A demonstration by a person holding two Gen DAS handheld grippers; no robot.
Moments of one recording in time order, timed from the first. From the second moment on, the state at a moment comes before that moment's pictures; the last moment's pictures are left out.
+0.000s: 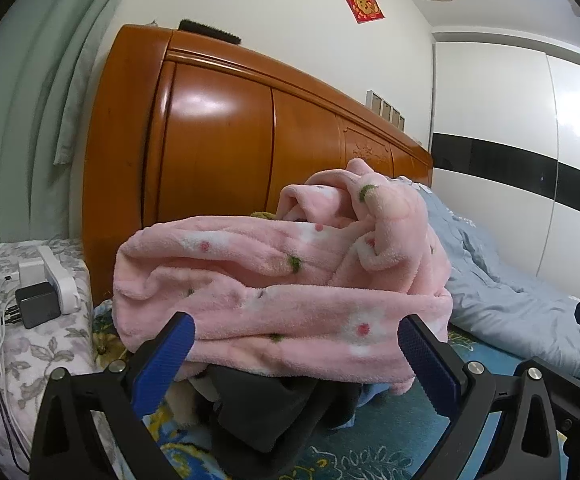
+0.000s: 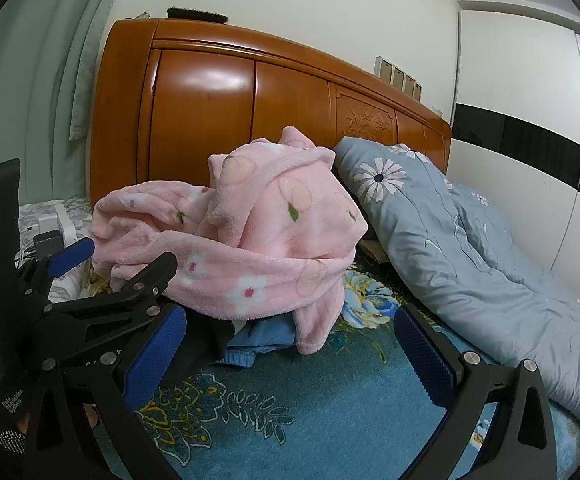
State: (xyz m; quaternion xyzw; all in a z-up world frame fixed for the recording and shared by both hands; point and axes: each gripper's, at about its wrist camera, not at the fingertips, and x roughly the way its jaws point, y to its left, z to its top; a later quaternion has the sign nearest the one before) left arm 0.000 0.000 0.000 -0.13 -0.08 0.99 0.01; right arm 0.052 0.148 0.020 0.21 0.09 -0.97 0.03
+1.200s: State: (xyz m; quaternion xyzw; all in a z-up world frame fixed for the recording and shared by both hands) left arm -0.005 -0.006 0.001 -0.12 -0.08 0.99 0.04; right arm 0.052 0.155 0.022 0.19 0.04 -0.98 0.04
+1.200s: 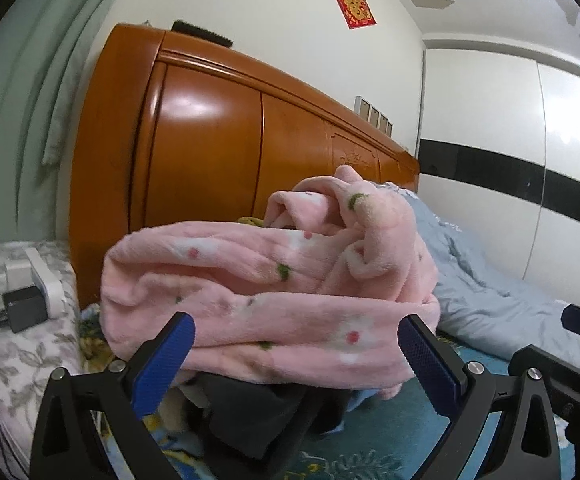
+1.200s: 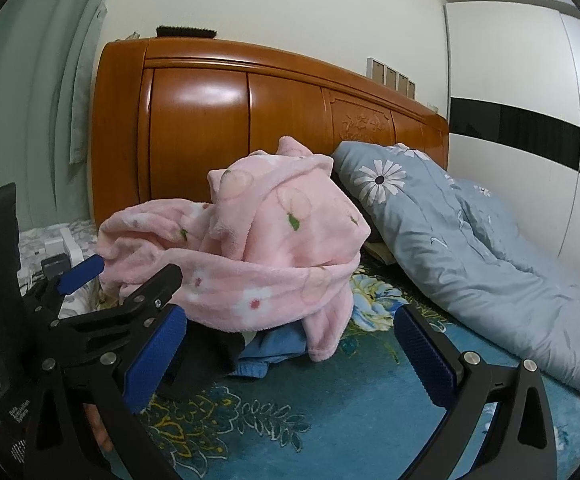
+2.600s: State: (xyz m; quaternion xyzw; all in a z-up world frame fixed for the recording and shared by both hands) left arm -0.039 -0.075 -0.015 -0.20 -0.18 0.96 0.09; right arm -0.018 0.123 0.074 0.25 0.01 -0.97 0.02
